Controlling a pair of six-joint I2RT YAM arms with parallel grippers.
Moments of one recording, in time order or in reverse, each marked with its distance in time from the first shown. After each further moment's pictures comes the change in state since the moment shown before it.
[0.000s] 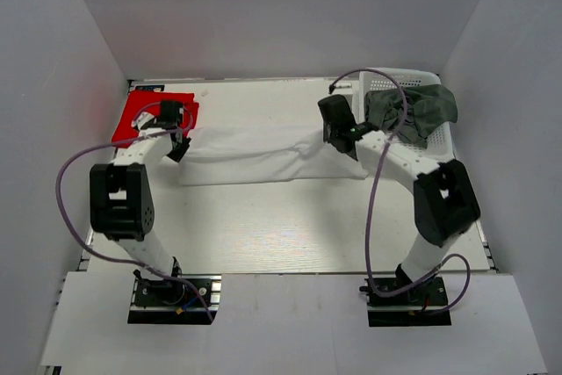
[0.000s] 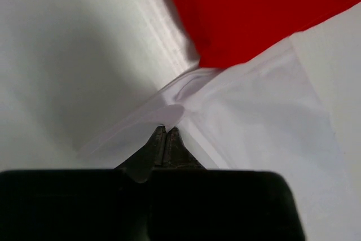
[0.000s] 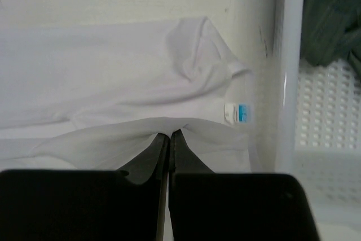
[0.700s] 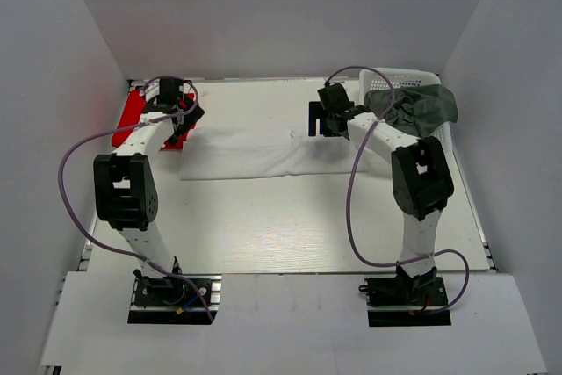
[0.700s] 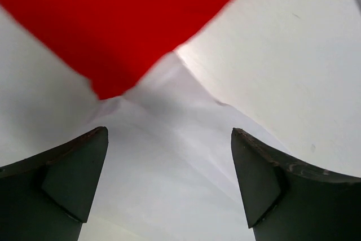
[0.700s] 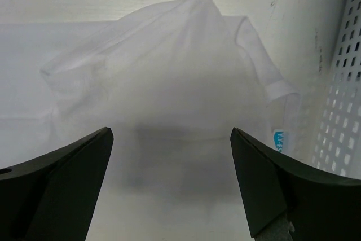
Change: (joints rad) left arm -0.008 0.129 0.253 0.027 0.091 0.179; right arm -0.100 0.323 0.312 -0.123 -0.206 -0.003
